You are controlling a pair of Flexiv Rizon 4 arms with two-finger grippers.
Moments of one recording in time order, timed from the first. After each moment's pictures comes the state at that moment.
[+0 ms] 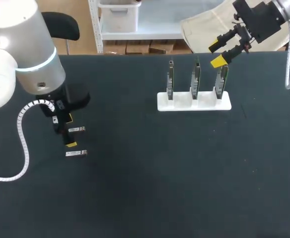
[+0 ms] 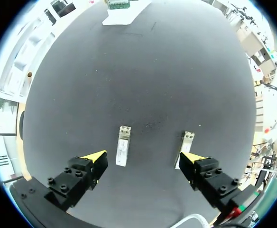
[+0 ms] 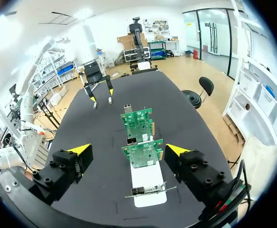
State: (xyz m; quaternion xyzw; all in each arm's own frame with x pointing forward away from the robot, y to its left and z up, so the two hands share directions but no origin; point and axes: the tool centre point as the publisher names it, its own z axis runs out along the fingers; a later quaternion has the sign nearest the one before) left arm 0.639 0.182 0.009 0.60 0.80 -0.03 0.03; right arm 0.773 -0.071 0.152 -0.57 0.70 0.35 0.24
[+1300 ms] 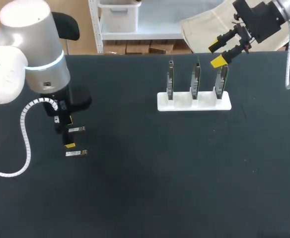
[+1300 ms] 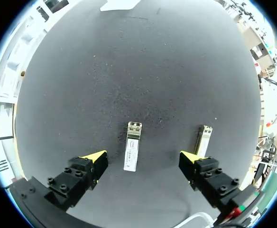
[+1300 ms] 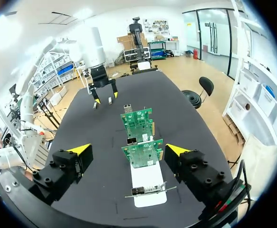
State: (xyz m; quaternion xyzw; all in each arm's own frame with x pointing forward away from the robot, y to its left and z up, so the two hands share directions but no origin) left arm 0.652 0.192 -0.015 0.61 0.79 -0.02 -0.01; right arm 0.773 -0.071 0.152 -0.57 0.70 0.35 0.24
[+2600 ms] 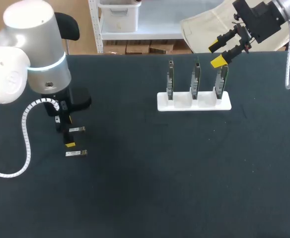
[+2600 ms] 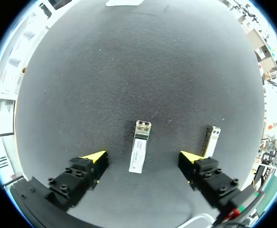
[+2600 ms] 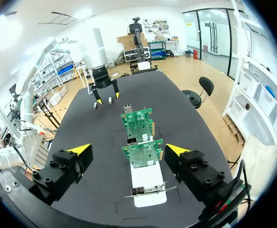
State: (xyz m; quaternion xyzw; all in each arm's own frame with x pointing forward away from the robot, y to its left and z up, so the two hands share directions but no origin) left arm 0.657 0.196 -0.021 0.61 0.79 -0.02 -0.02; right arm 0.773 -0.071 0.152 -0.57 0.70 0.35 0.24
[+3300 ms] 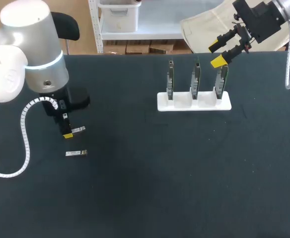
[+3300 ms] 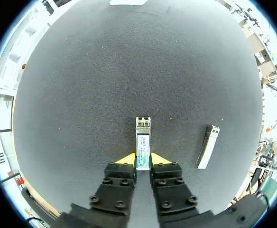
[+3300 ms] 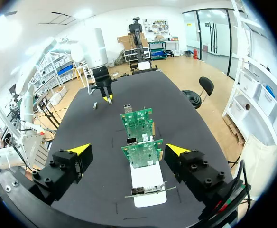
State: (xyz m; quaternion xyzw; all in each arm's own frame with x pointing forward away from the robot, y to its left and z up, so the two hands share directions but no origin) left arm 0.656 0.196 -0.020 0.60 0.80 -0.03 -0.01; right arm 0.773 -0.071 0.152 -0.57 0.70 0.35 0.24
